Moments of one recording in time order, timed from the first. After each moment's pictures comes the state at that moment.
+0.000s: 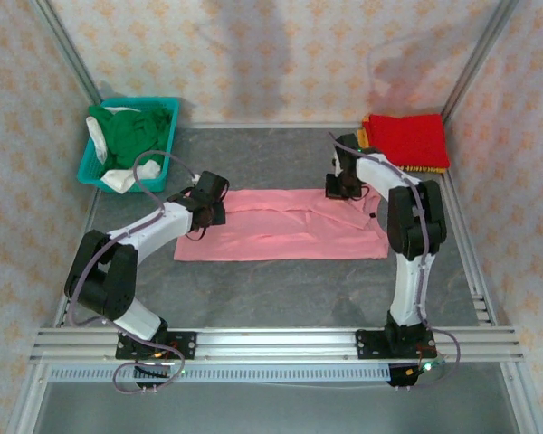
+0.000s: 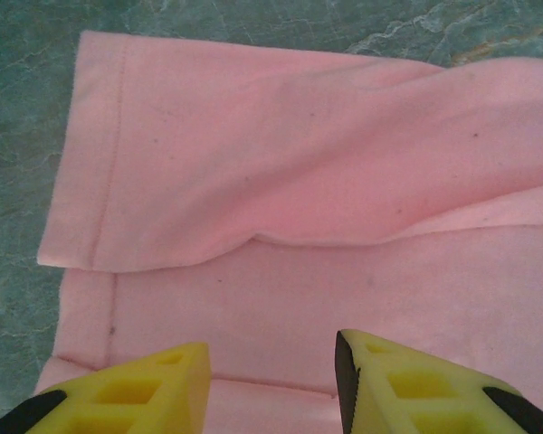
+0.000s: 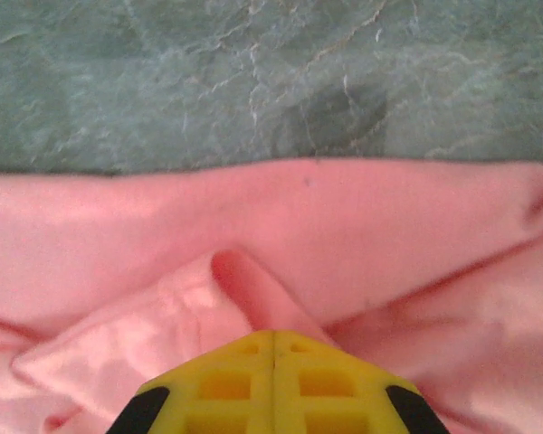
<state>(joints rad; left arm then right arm) -0.36 1.56 0.98 -0.49 -0.29 -0.45 0.24 2.02 1.54 -0.81 -0.11 0.26</state>
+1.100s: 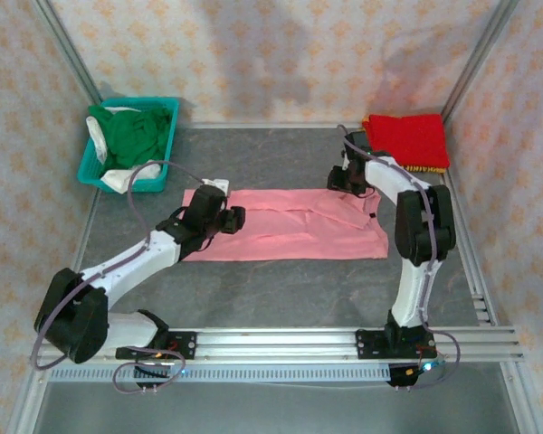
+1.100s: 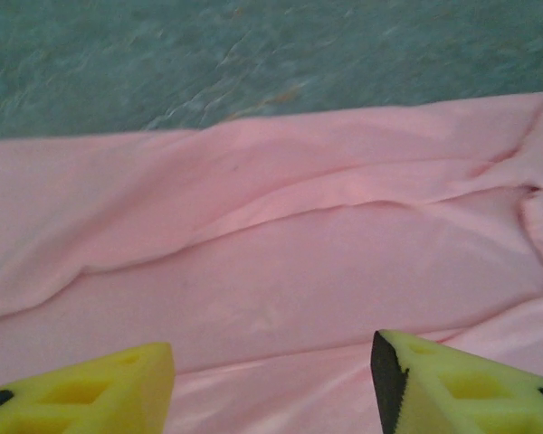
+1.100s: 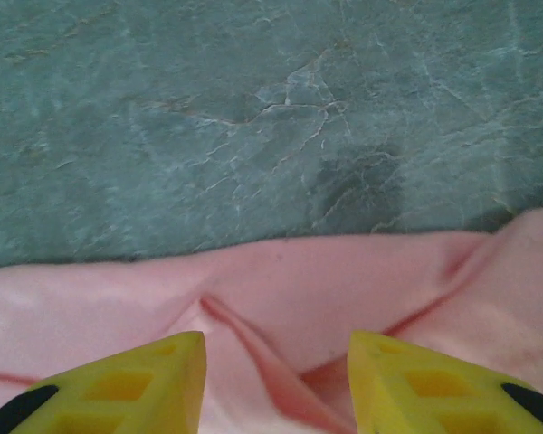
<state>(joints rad) -0.48 1.28 0.77 -0.21 -0.13 -0.36 0.19 2.00 1.49 -0.64 -0.13 0.33</state>
